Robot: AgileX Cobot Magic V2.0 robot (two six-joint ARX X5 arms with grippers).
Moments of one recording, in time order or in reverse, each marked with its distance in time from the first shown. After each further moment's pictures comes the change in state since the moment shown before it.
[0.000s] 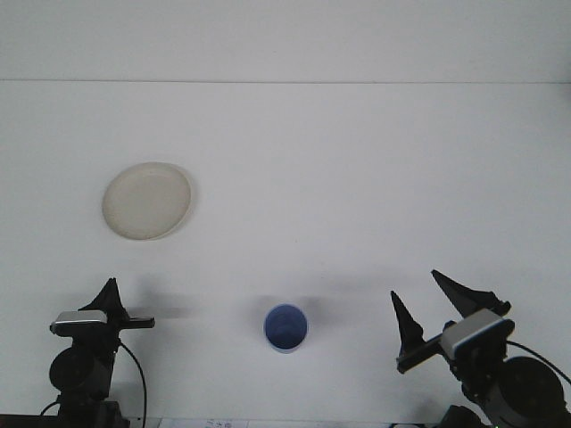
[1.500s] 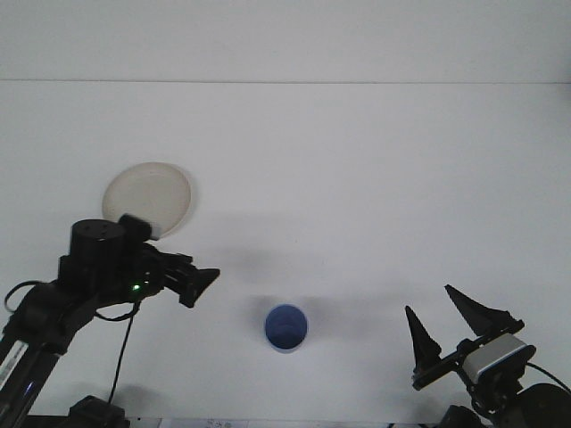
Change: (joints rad) left arm -0.341 1.025 1.077 -0.716 0.627 -0.205; right arm 0.000 -0.153 -0.065 -0.032 0.000 0.000
